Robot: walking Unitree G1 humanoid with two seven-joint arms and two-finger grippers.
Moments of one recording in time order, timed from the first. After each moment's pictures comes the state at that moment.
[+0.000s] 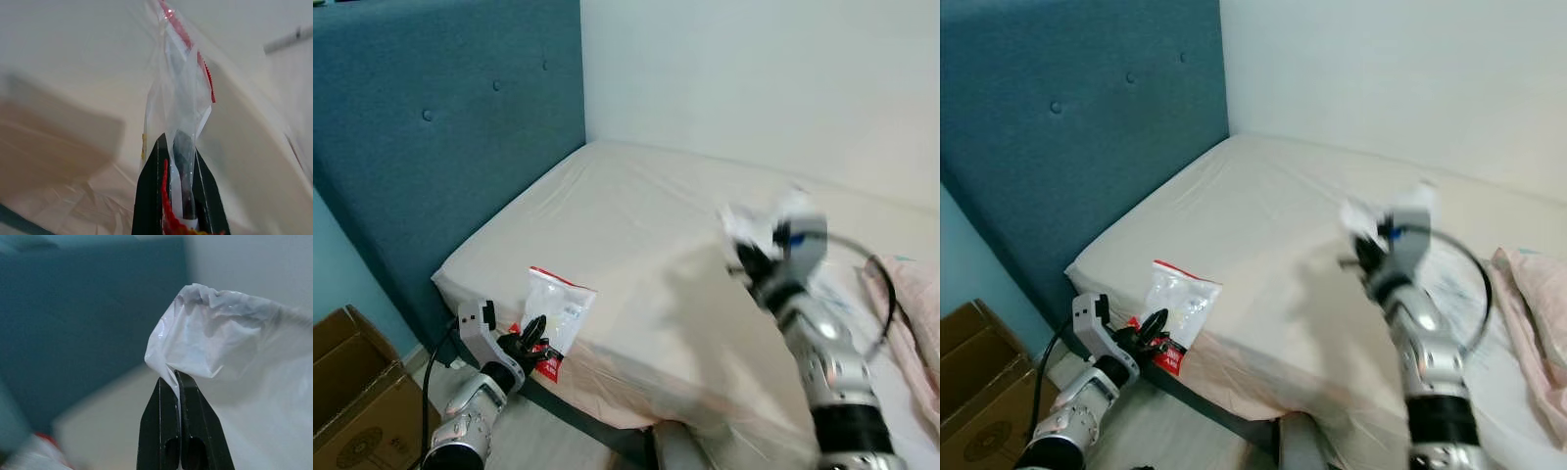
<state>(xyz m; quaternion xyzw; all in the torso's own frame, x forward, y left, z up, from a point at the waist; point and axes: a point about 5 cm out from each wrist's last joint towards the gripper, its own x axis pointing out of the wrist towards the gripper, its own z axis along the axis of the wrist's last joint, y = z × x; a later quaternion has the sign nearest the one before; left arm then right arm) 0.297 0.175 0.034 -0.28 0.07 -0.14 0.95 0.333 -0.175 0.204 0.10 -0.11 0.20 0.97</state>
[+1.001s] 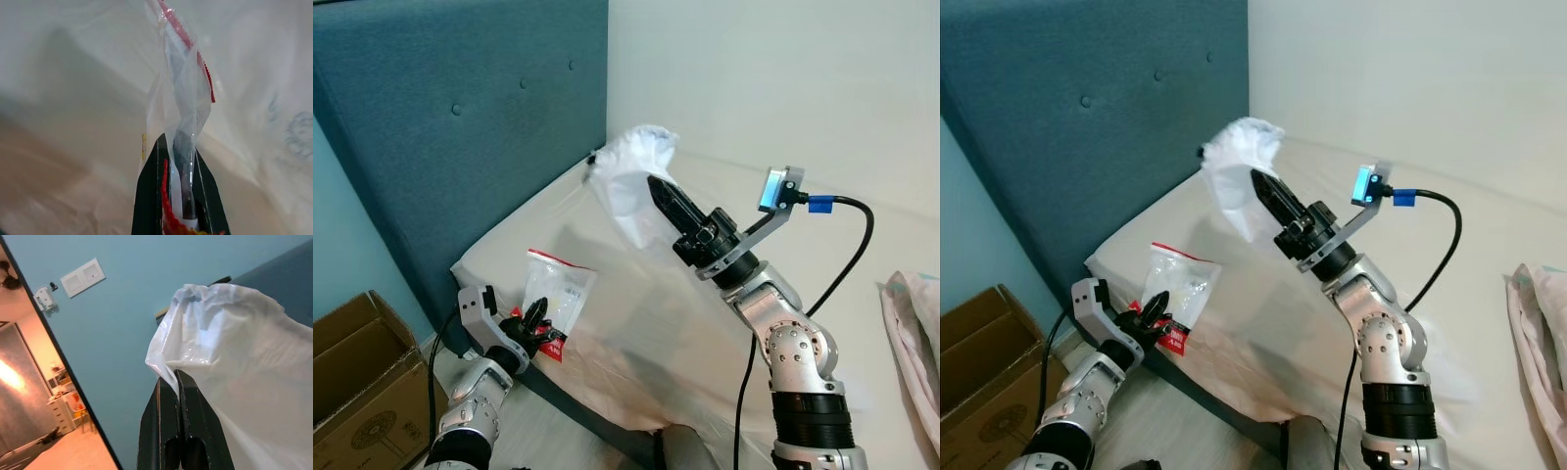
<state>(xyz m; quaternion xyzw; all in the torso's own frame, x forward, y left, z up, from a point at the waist) 0.312 0.170 0.057 -0.30 0.02 -0.14 0.94 0.308 -0.114 0.228 0.32 -0.13 0.45 0.82</state>
